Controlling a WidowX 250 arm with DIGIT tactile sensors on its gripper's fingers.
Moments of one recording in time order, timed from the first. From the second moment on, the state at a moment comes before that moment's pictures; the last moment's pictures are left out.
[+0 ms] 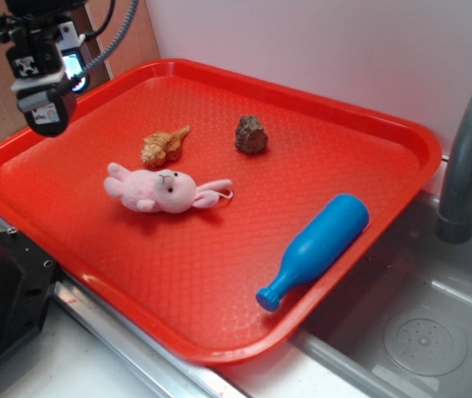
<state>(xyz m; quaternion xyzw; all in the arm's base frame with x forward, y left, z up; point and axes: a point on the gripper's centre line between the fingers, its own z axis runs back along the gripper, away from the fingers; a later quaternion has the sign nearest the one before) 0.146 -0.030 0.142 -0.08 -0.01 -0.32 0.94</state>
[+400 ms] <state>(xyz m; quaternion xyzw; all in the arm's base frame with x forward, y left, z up) 0.184 -0.017 0.050 -0.04 0.03 -0.34 0.94</state>
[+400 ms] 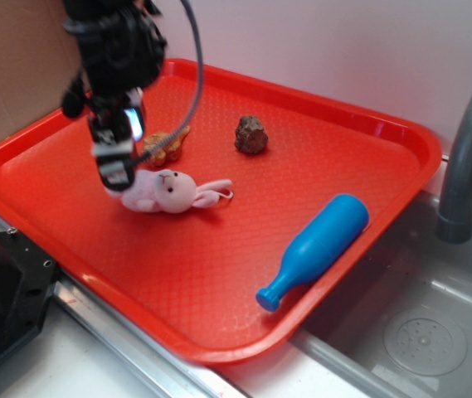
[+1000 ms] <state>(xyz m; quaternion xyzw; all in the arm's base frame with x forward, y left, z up) 0.192 -0.036 0.022 -0.01 0.05 -0.37 0.93</state>
